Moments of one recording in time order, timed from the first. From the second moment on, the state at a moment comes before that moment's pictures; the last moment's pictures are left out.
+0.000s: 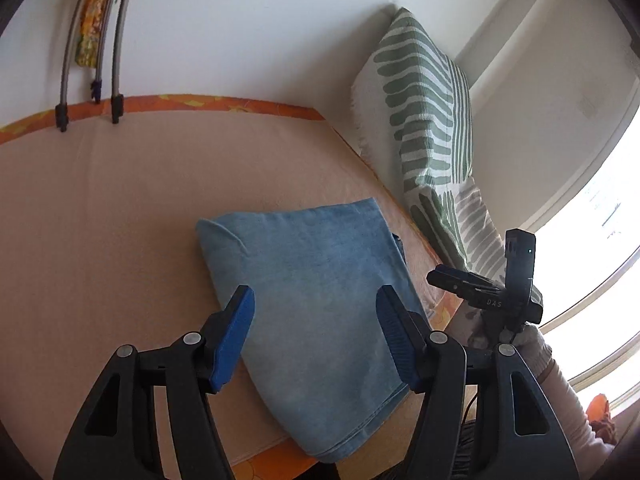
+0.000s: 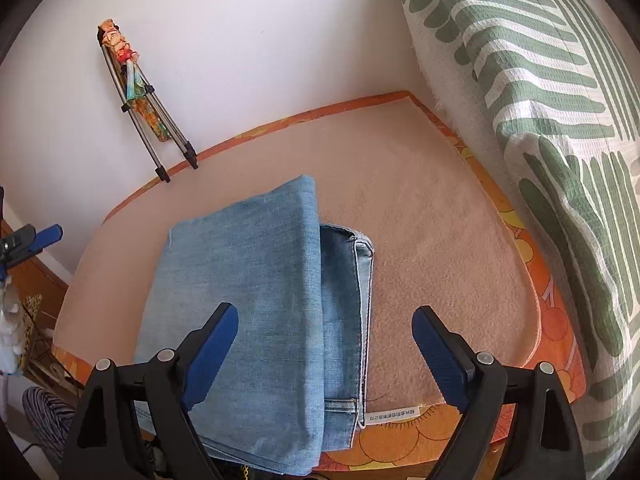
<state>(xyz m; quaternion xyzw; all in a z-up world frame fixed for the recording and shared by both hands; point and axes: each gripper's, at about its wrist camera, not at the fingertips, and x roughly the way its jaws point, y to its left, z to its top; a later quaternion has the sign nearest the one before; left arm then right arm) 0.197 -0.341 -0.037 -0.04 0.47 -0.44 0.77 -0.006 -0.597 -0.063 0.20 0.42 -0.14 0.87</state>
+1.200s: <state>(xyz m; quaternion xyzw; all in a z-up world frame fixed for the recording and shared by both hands) 0.229 -0.361 -0.124 -0.11 0.45 -0.41 0.79 0.064 -0.587 -0.108 0.21 0.44 -0.08 0.87</state>
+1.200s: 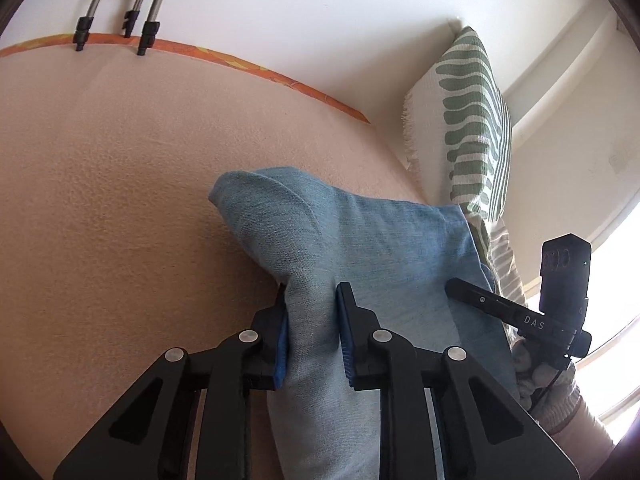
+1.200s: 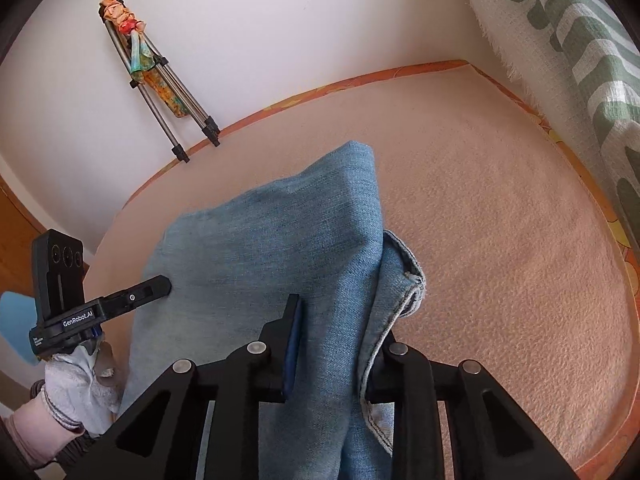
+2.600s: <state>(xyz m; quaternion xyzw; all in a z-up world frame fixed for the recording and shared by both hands) 0.169 -0.347 0.015 -0.11 0.31 -0.51 0.80 0.007 -0.514 0.034 0.15 0.31 -0.11 0.93</state>
